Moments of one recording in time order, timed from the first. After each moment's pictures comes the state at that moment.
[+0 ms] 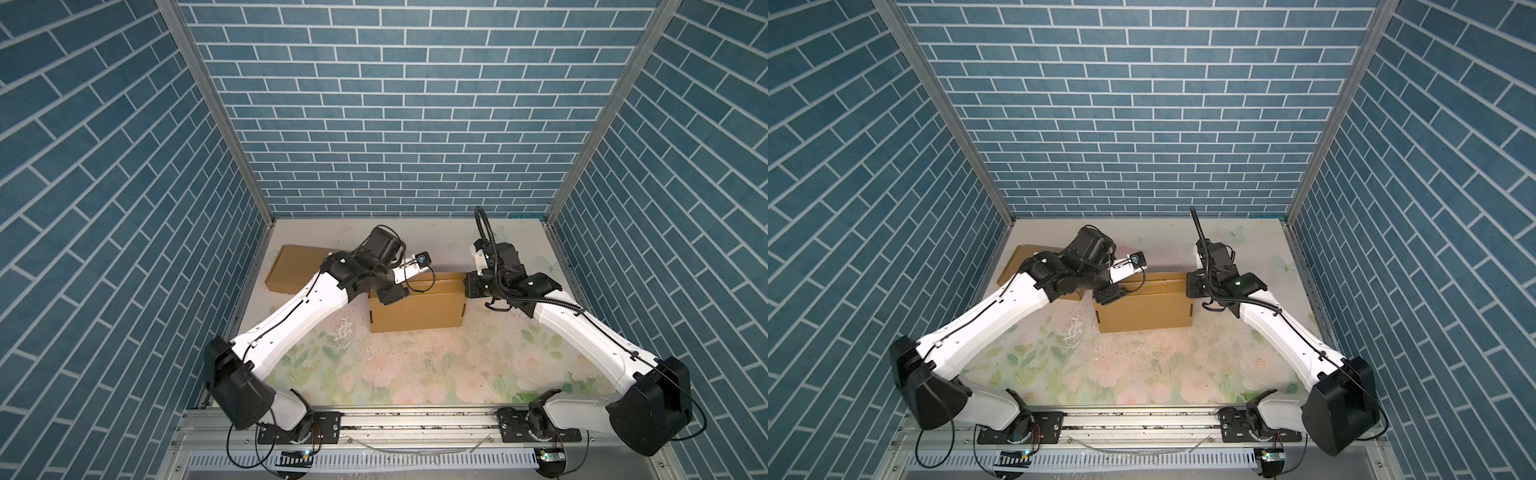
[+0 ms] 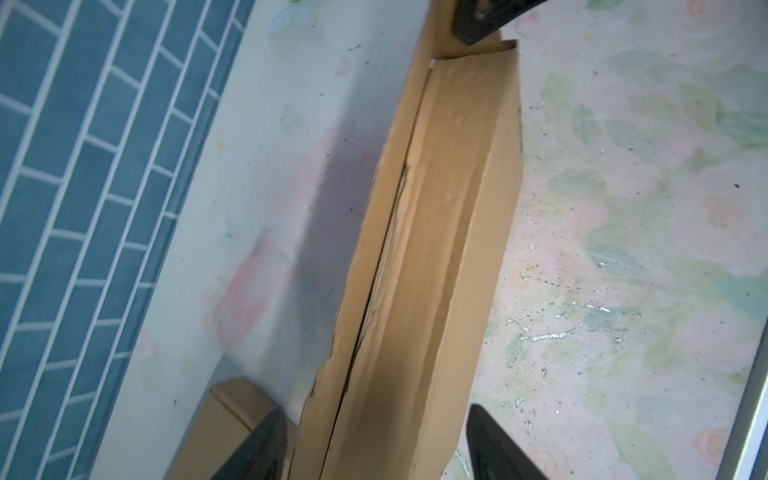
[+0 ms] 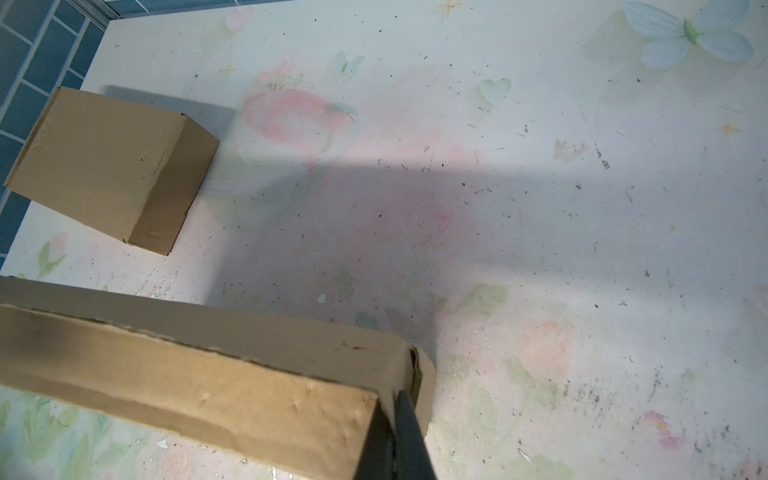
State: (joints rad) left arm -0.69 1.41 1.41 -0.85 0.03 0.51; right arm 0.55 1.29 1.06 -0.59 -0.02 0.34
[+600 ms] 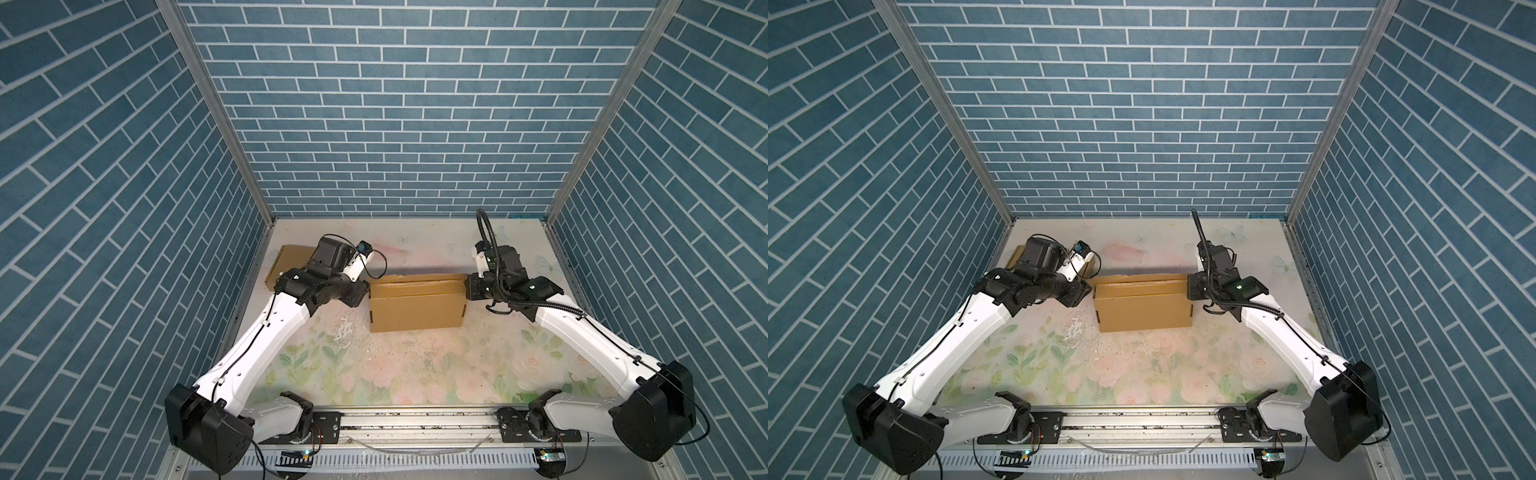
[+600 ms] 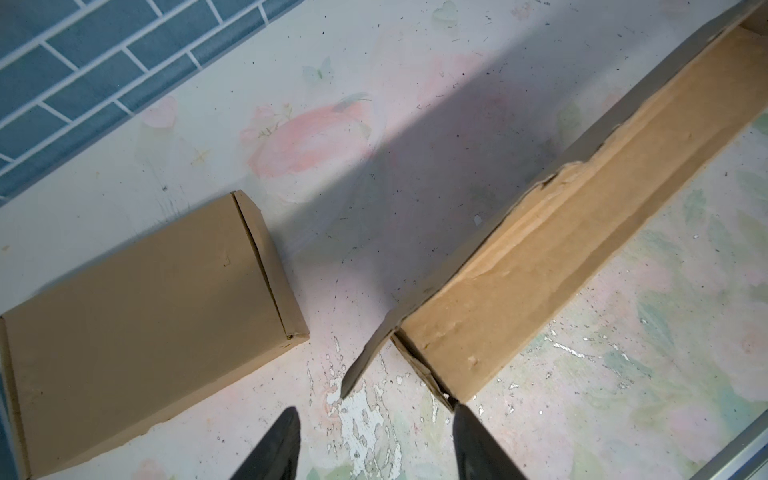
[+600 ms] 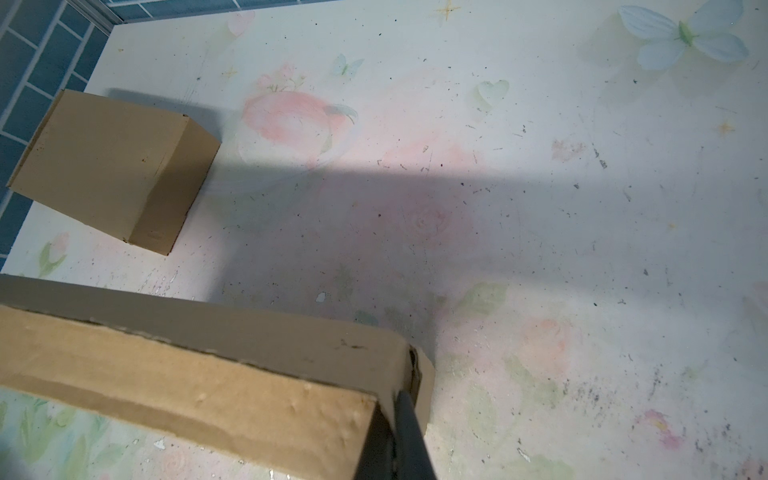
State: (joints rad) left arm -0.42 1.24 1.19 -0.85 0.08 0.17; right arm 0.55 1.26 1.03 -0.57 -0.02 0.34
